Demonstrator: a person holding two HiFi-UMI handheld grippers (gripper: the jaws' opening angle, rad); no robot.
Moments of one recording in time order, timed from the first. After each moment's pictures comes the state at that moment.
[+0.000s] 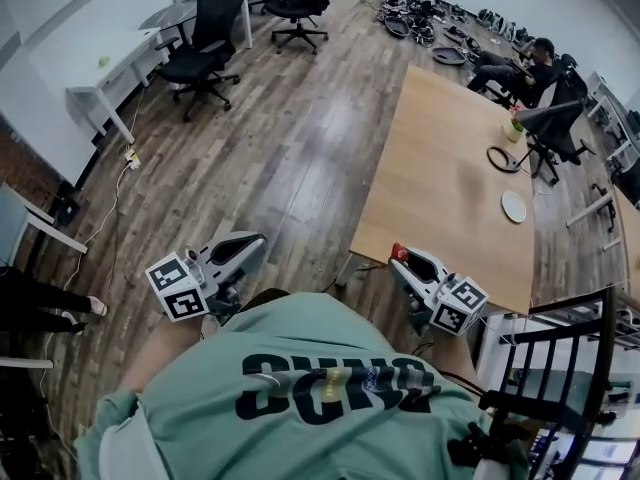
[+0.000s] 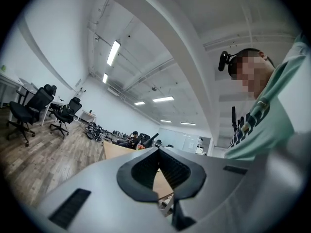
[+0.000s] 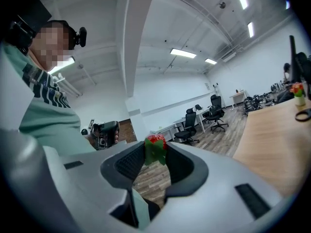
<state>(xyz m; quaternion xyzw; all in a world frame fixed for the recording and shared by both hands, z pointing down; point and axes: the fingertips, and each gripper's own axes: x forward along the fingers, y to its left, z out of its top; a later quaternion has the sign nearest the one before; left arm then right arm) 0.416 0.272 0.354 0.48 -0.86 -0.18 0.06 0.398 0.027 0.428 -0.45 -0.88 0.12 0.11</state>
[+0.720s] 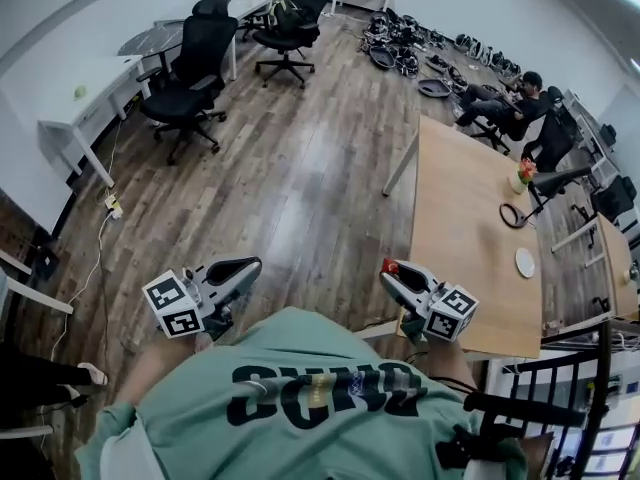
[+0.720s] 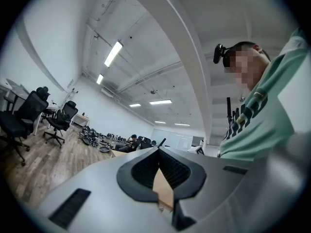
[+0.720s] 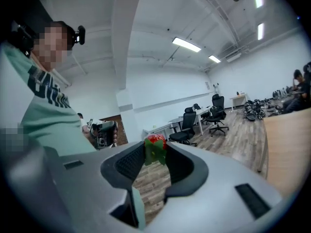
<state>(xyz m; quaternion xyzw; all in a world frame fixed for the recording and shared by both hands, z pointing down) 0.194 0.491 0.367 0.53 -0.83 -0.17 0.04 0.176 0.242 0.428 -0.43 -0.89 0.09 0.12</state>
